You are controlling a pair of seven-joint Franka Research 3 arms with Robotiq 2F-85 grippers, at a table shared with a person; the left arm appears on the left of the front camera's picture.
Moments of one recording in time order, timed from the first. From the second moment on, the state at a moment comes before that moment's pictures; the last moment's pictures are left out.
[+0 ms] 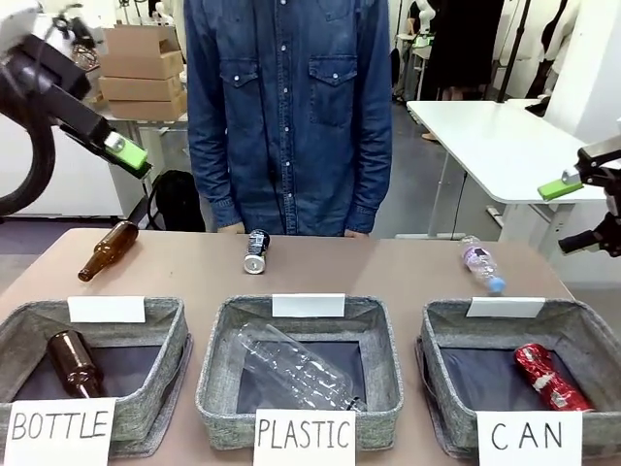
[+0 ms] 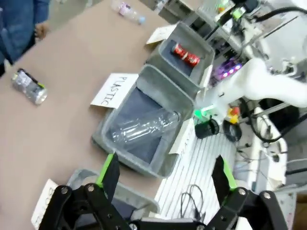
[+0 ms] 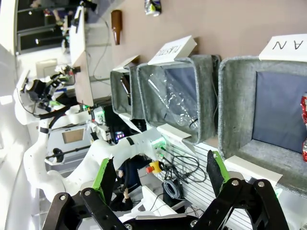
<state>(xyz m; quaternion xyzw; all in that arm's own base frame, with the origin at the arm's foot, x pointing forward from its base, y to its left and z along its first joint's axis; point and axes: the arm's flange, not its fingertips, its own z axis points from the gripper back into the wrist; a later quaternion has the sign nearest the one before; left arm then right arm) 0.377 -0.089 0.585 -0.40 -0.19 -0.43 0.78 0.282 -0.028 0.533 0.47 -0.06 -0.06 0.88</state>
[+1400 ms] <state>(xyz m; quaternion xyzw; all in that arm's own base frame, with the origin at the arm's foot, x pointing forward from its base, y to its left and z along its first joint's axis) 0.372 0.105 0.603 -0.37 -0.26 -0.10 0.89 0.282 -0.028 0.534 0.47 -0.05 -0.06 0.88</state>
